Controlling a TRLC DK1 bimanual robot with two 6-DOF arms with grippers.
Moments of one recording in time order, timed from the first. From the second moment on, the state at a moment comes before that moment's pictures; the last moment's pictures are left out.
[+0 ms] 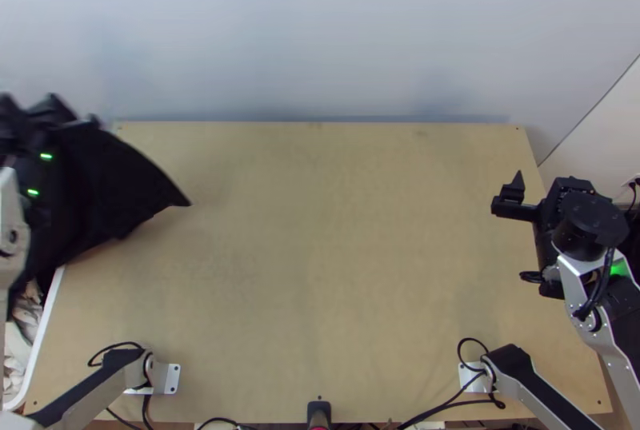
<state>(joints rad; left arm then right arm) 0.05 1.09 1.50 -0.53 -0.16 -0.11 0.36 0.80 1.05 -0.56 0.63 0.03</state>
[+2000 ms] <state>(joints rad) -0.96 1.66 1.54 -0.33 -0.33 -0.26 0.51 0.92 0.89 -0.51 0.58 0.11</state>
